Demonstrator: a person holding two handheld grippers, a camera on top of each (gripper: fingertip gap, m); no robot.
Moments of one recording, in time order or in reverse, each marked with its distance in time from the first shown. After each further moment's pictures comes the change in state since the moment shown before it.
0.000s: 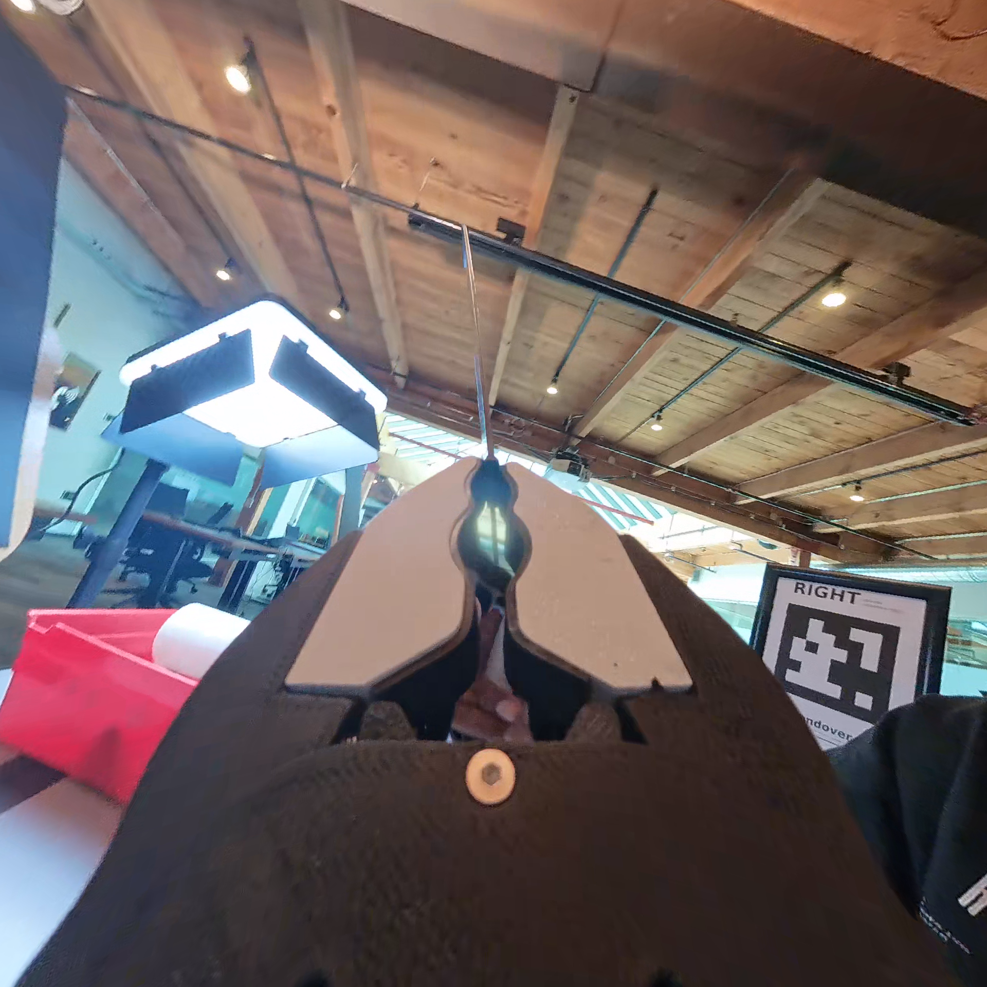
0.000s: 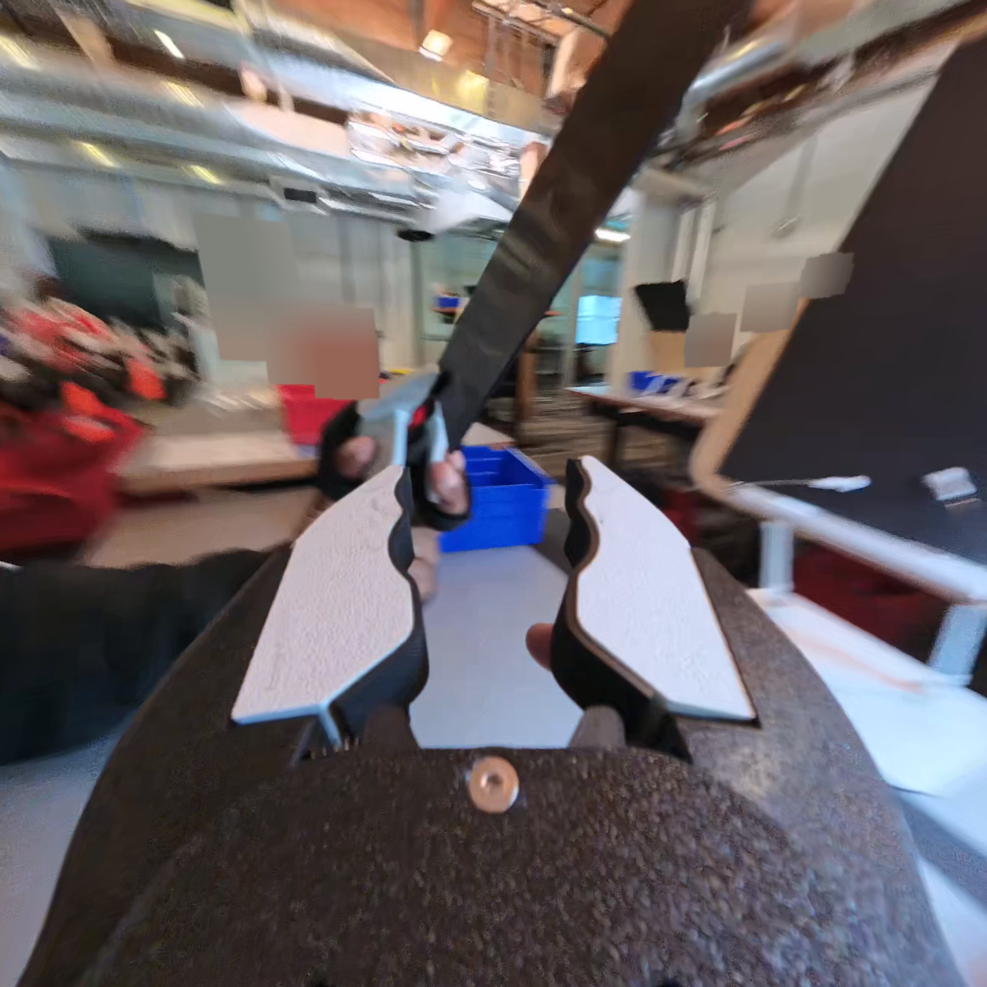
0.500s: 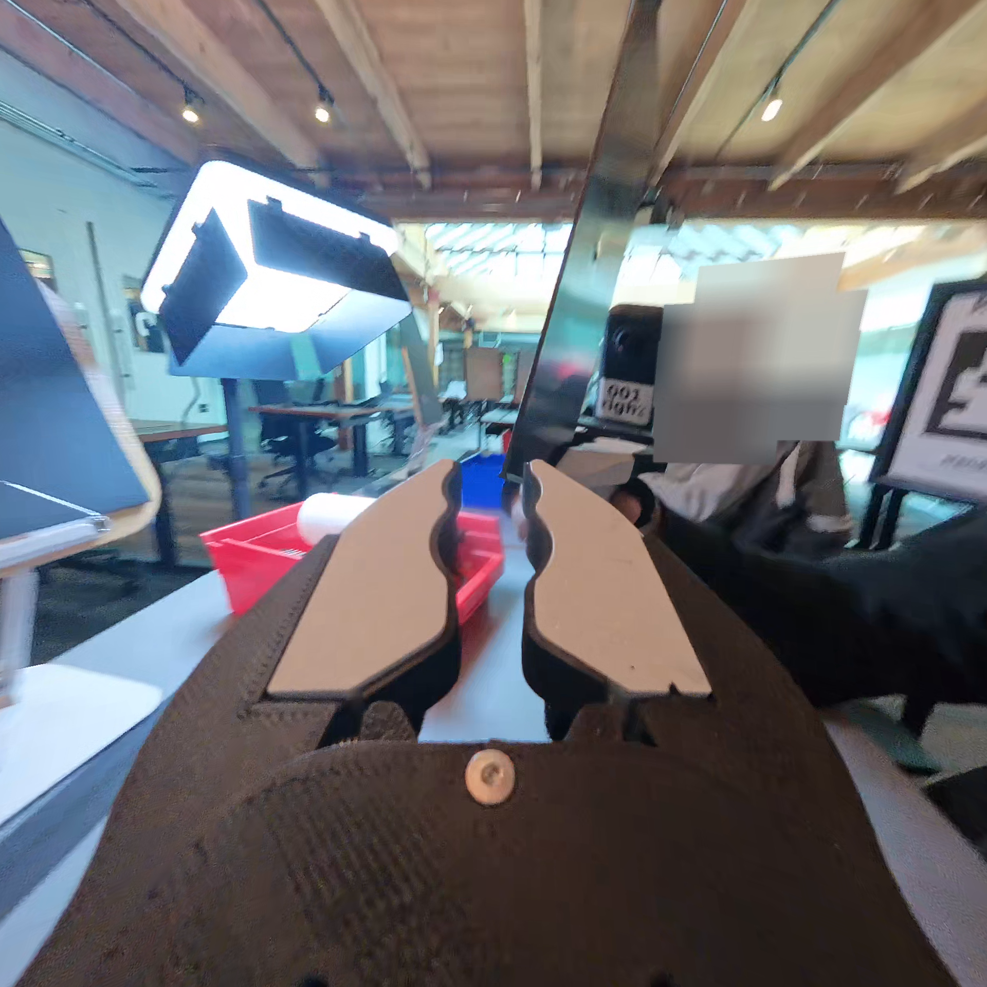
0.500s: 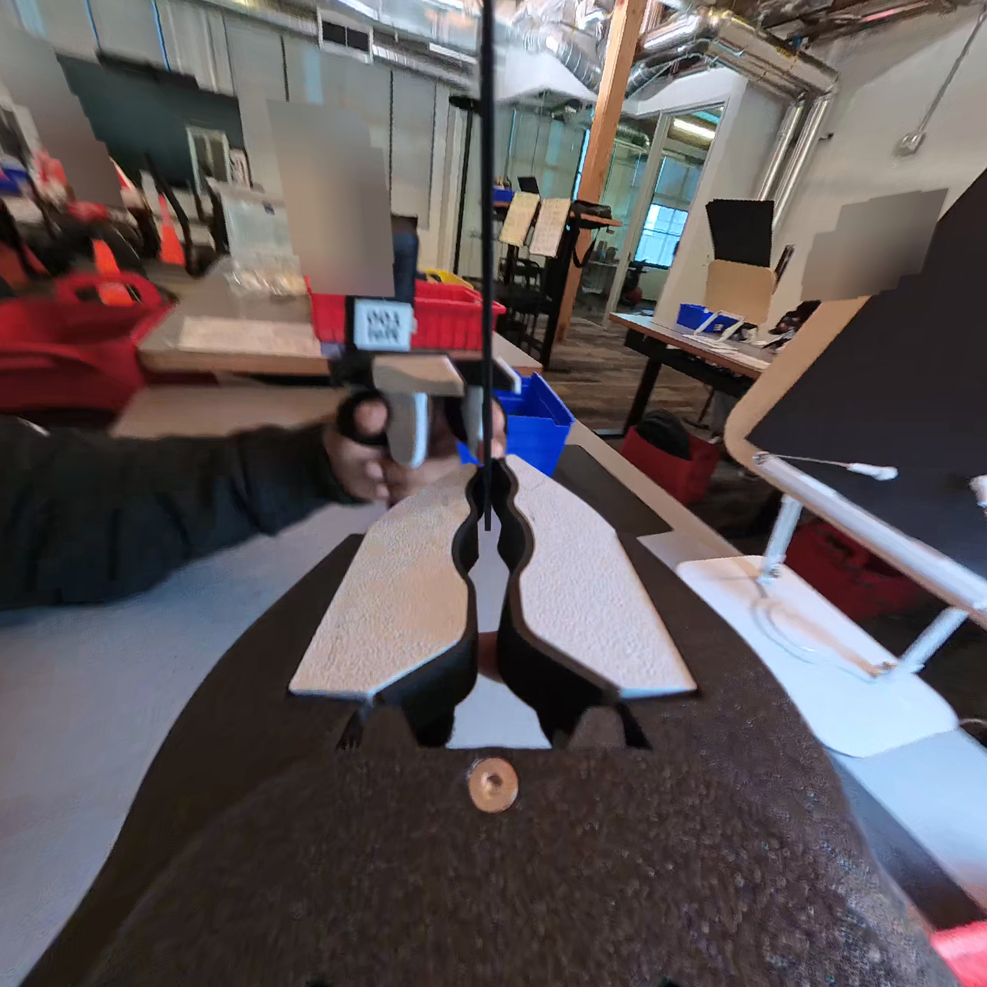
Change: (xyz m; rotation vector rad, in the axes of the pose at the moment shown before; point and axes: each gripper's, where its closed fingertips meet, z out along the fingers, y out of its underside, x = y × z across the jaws) left arm -0.006 0.041 -0.004 -0.466 -0.064 0.355; right arm -0.008 0.014 -0.009 -0.195 -0.101 -0.115
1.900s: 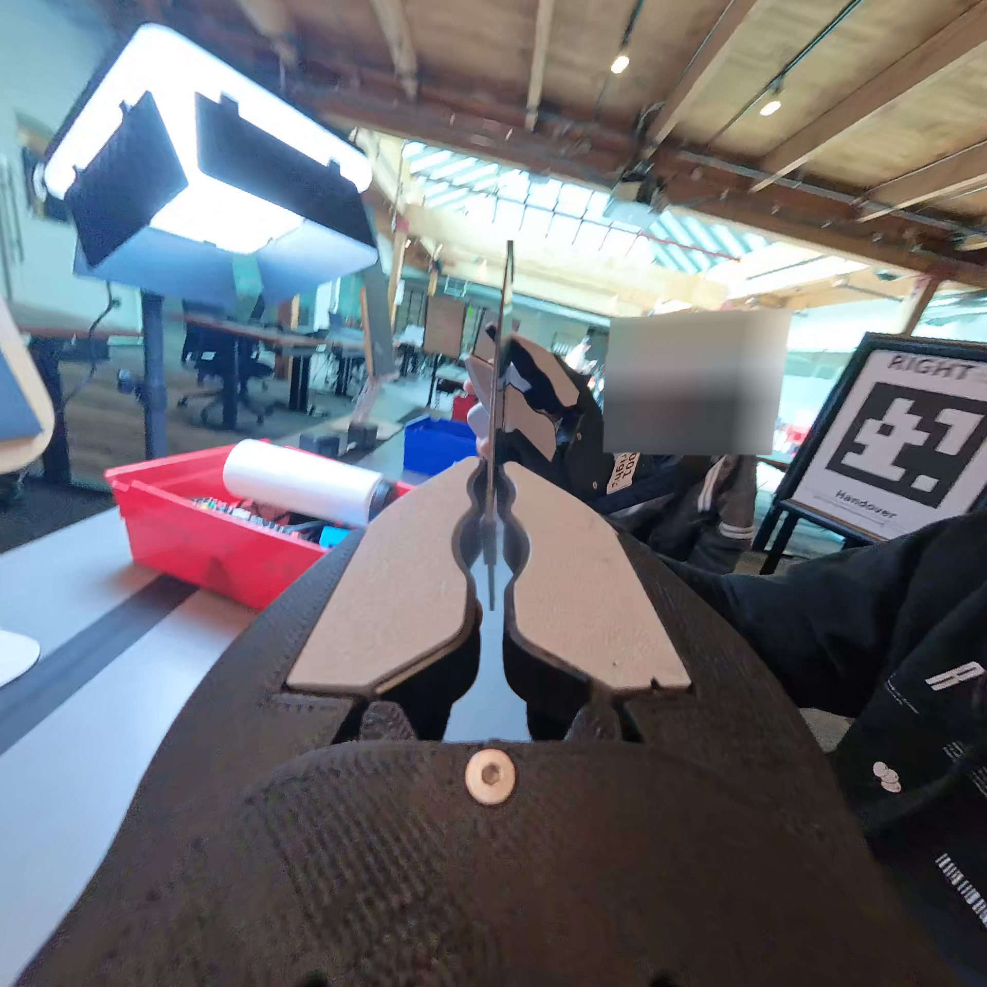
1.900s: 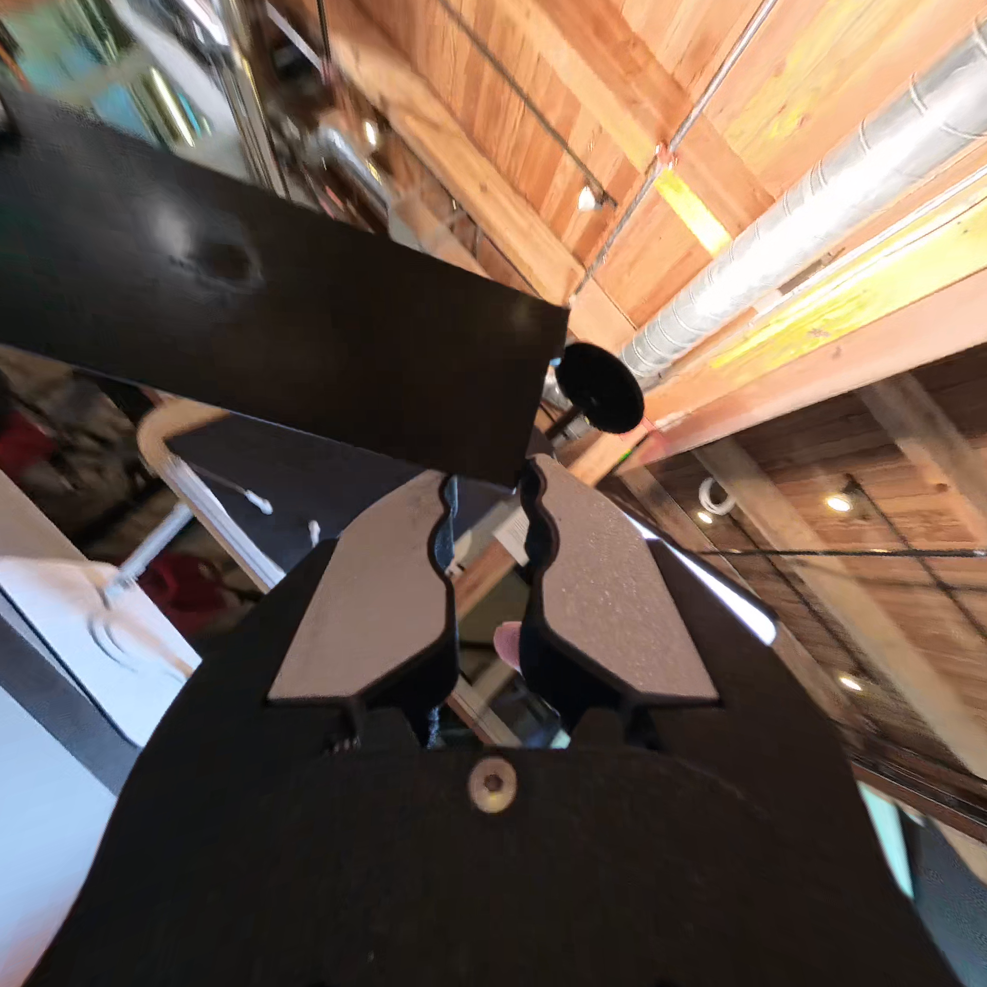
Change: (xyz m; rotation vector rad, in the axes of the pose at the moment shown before) left arm 0.016 -0.013 0.006 -0.063 0.062 -0.210; right arm 0.070 -0.063 -0.091 0.084 0.933 -1.039
